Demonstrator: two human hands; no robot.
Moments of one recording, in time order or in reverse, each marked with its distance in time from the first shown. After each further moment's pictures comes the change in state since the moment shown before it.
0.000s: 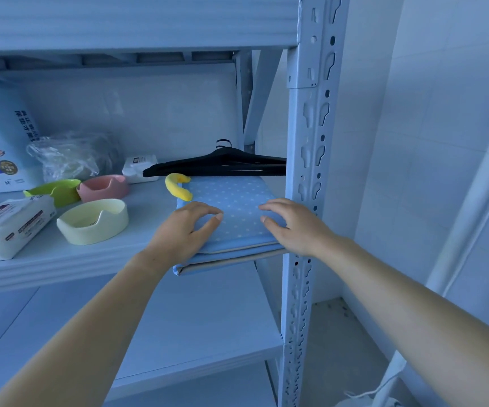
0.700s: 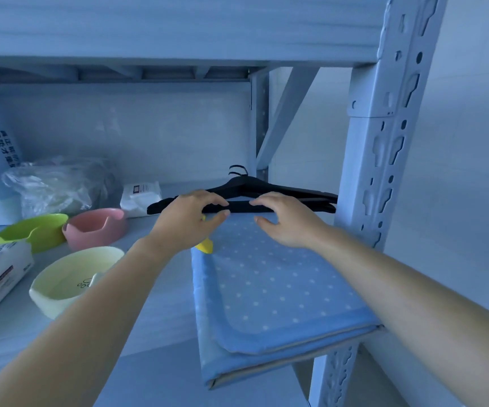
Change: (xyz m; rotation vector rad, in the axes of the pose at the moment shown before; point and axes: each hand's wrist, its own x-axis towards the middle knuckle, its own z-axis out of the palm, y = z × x) left_hand 0.134 -0.077 -0.038 0.121 0.111 0.069; right_hand 0.162 -0.010 0.021 -0.099 0.077 -0.116
